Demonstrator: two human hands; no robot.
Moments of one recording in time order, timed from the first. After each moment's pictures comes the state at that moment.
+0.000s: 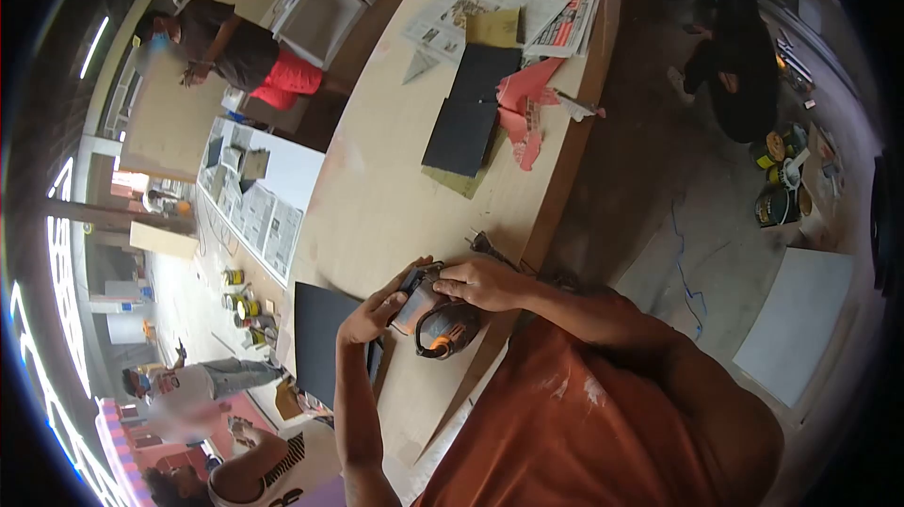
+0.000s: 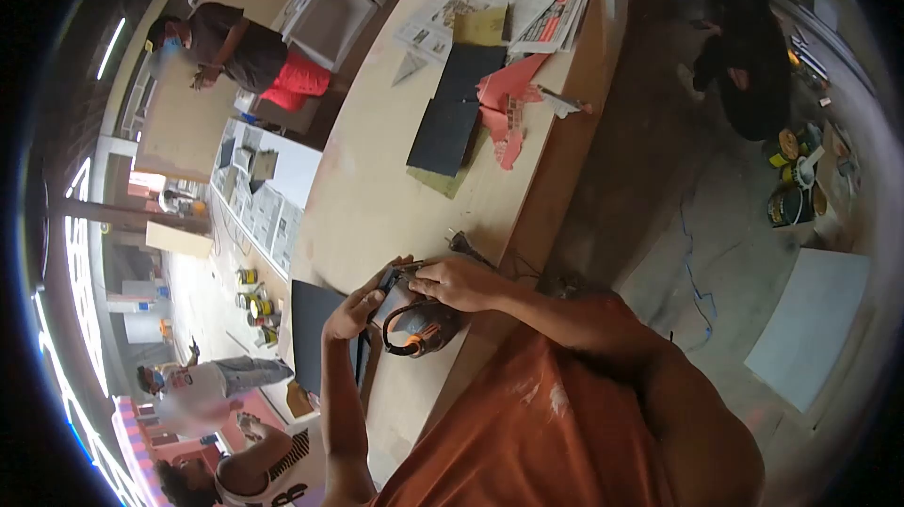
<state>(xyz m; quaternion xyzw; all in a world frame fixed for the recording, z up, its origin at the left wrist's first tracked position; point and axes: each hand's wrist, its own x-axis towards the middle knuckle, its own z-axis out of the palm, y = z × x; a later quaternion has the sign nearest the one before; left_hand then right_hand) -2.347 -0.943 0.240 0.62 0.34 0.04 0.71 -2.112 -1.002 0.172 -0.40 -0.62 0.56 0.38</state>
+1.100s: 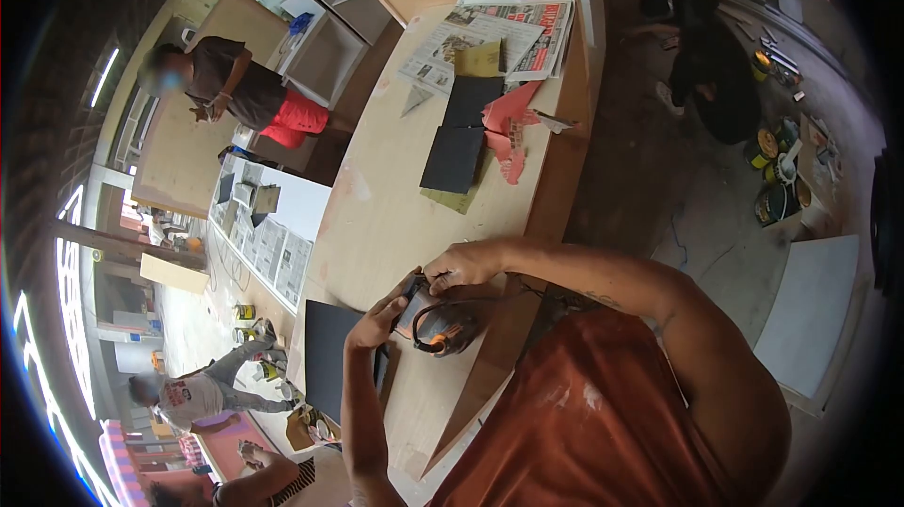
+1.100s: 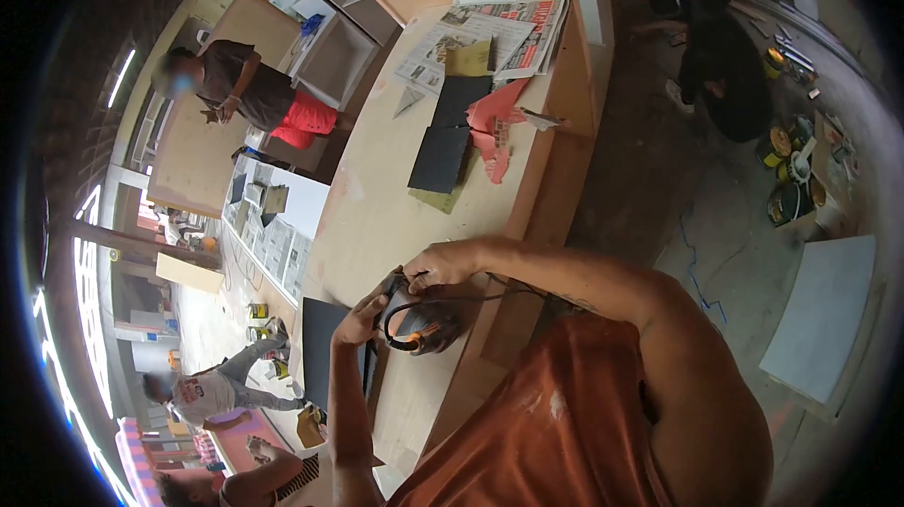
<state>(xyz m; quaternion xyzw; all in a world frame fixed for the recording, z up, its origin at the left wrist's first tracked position) -2.362 -0.950 0.220 0.57 0.40 0.07 0.72 -2.099 -0.950 0.163 -0.21 -0.76 0.53 0.31</state>
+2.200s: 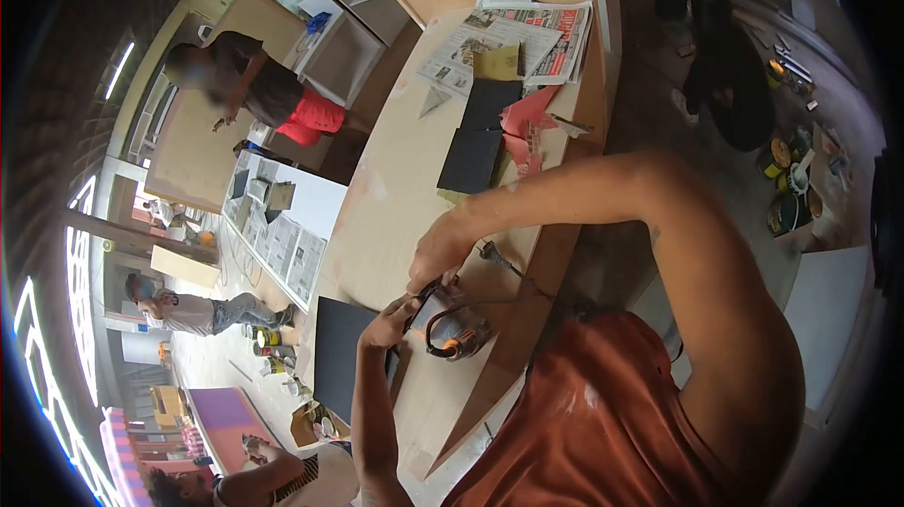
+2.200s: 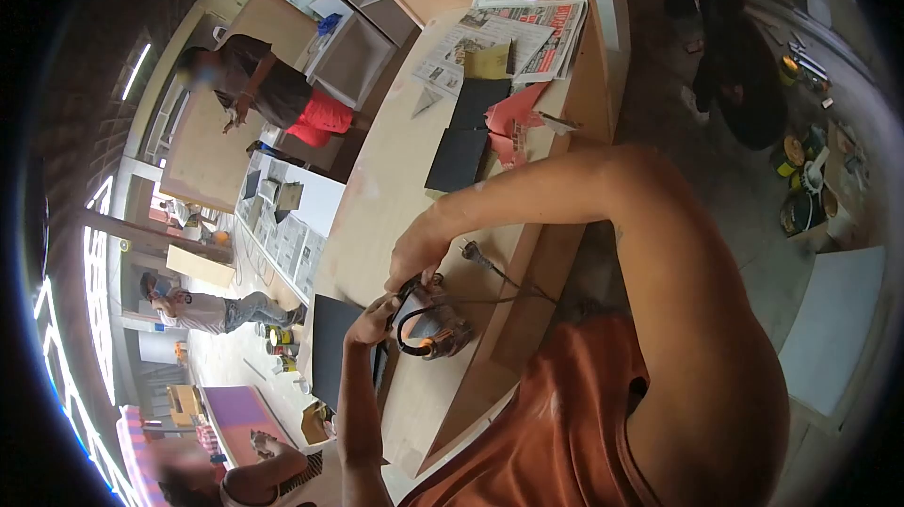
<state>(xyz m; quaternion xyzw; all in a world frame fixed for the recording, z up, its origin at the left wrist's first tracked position) -2.389 -0.943 0.189 0.55 0.44 0.08 0.70 -2.120 -0.881 0.231 0.04 -0.98 0.21 0.04</state>
